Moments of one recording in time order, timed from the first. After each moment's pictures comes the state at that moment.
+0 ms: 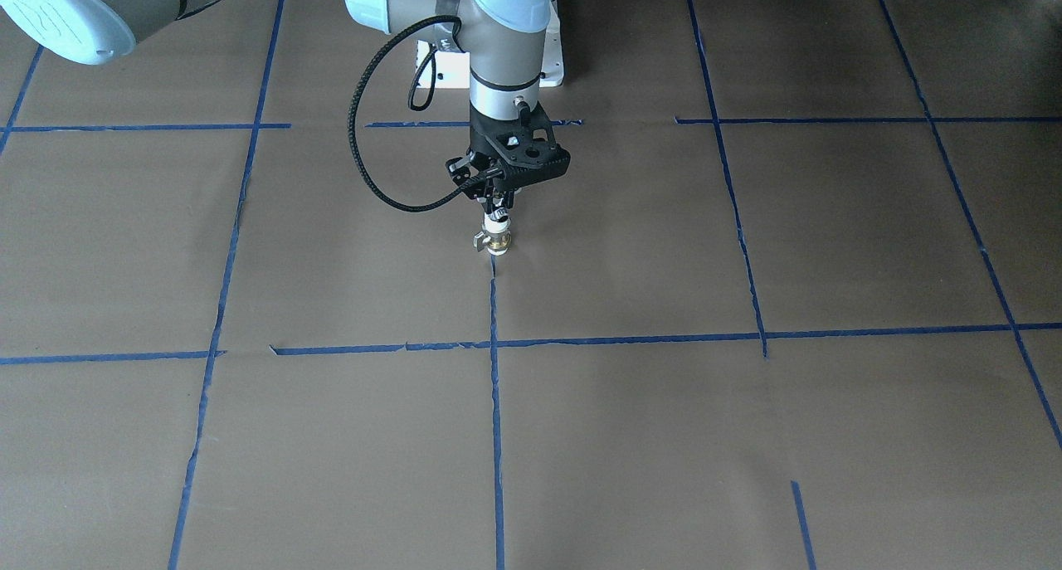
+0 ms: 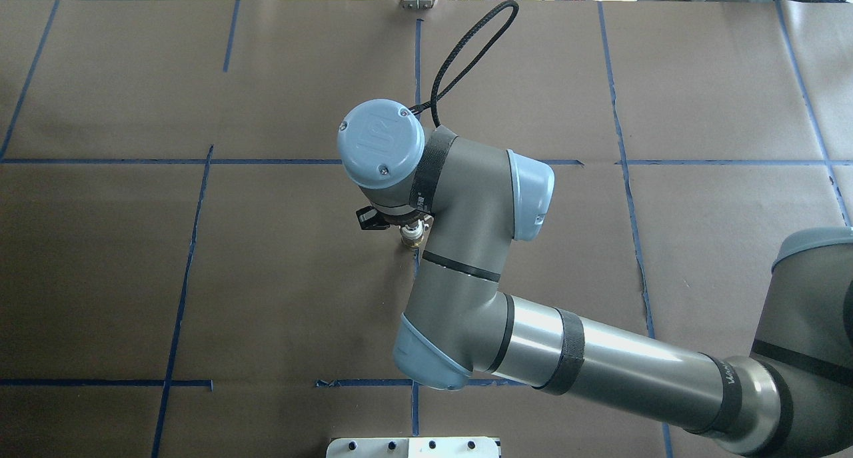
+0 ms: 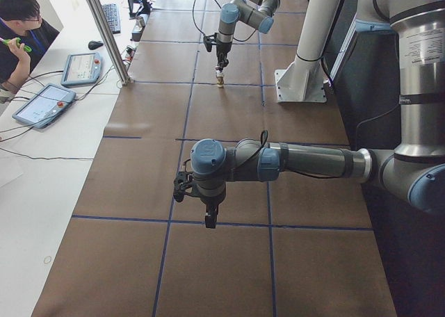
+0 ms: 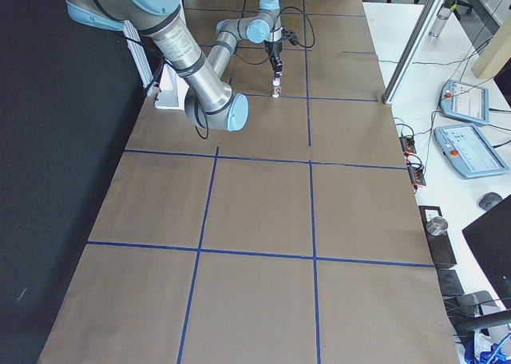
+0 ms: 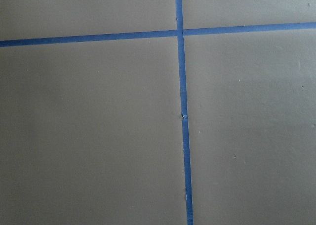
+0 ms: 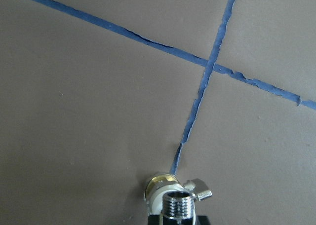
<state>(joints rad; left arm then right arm) -1.60 -1.41 -1.81 -1.47 -2.35 0.10 0.46 -0.65 1.58 -1.79 1.72 0.88</state>
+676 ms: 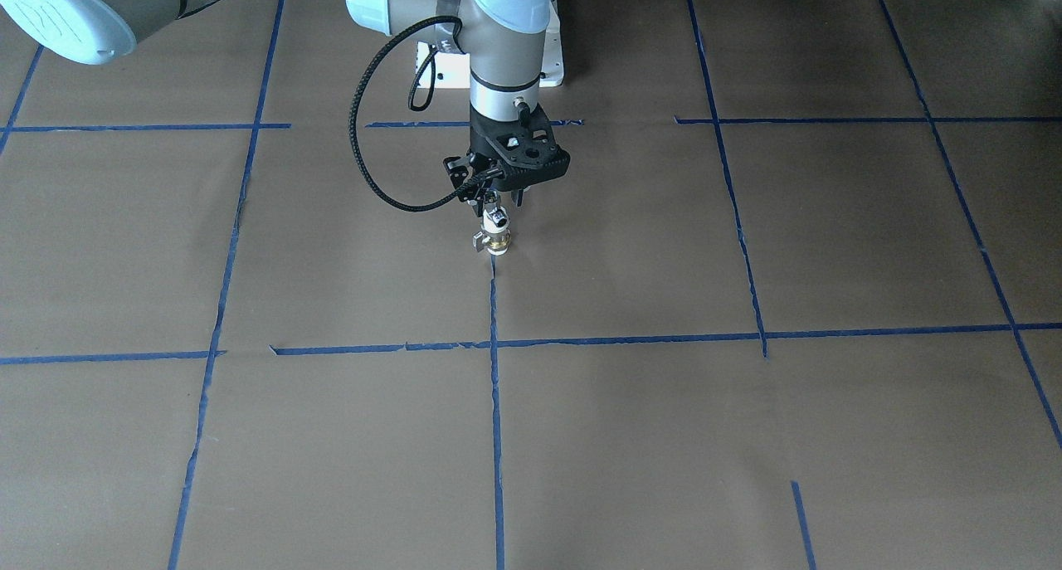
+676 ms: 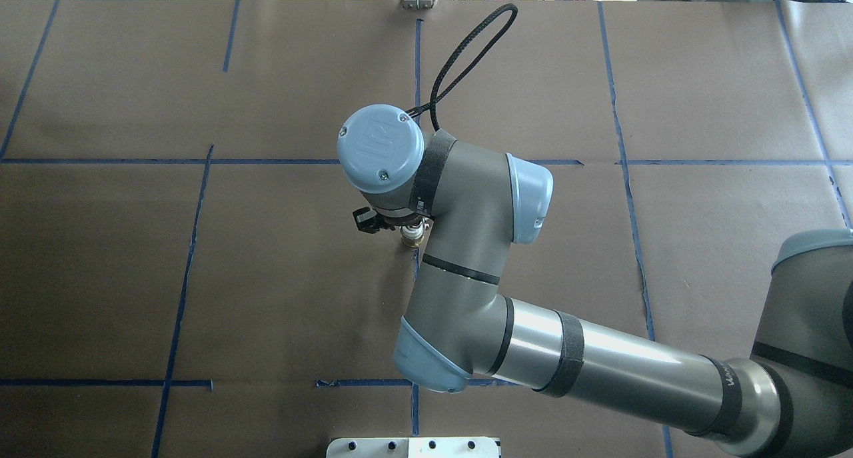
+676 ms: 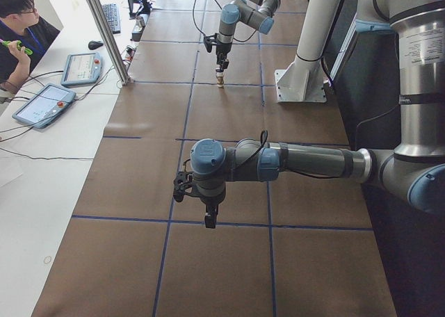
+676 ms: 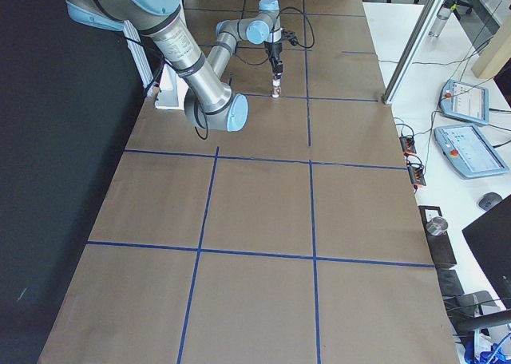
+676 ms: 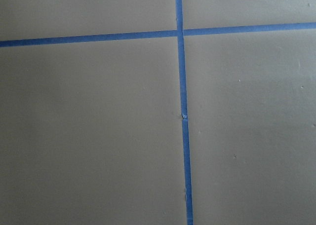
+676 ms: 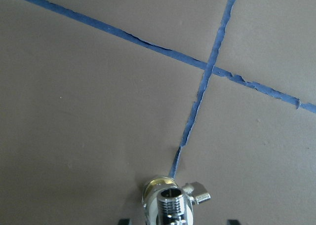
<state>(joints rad) -1.60 -1.41 -1.80 -1.47 -2.35 0.09 0.46 -0.65 1.58 -1.78 1.70 0.89</state>
